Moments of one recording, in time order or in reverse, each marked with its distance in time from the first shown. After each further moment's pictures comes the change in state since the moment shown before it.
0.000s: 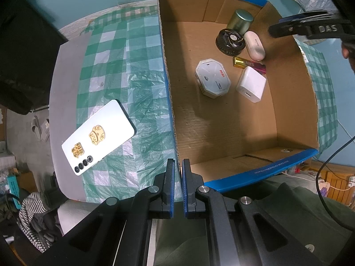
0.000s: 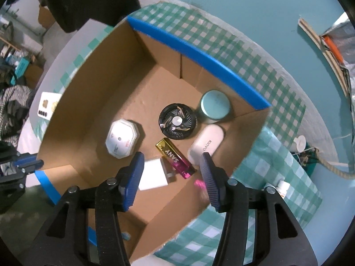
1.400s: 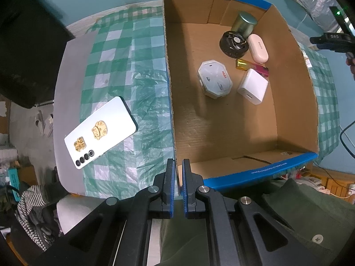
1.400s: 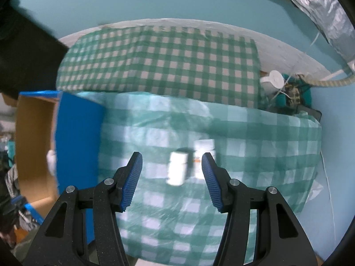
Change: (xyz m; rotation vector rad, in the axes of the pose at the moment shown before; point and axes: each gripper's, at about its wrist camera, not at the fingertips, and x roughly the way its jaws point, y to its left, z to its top) left arm -0.006 -0.006 -0.005 -0.042 -0.009 0.028; right arm 0.000 -0.221 -0.091 0.511 -0.031 0.000
